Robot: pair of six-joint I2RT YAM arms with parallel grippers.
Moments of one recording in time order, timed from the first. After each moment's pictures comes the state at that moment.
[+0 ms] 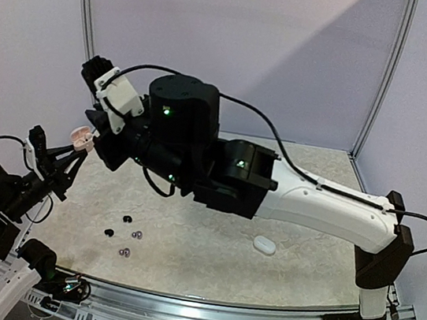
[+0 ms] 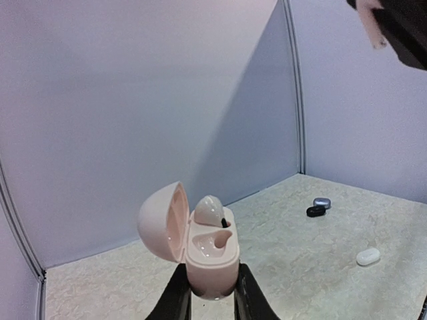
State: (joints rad) left arm -0.27 0.10 0.37 -0.06 0.32 0.03; right arm 1.41 2.10 2.27 -0.14 0.35 -0.16
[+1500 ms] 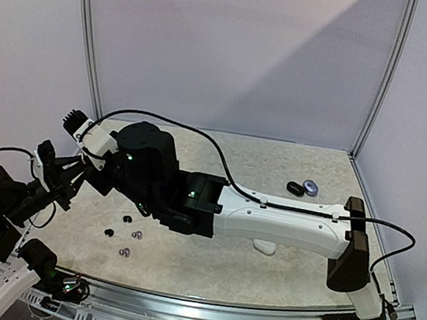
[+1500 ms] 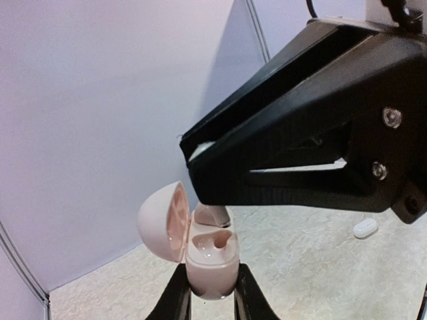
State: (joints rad) left arm -0.36 0.08 0.35 -0.09 0.33 0.19; right arm 1.41 2.28 2.24 0.03 0.39 -0.32
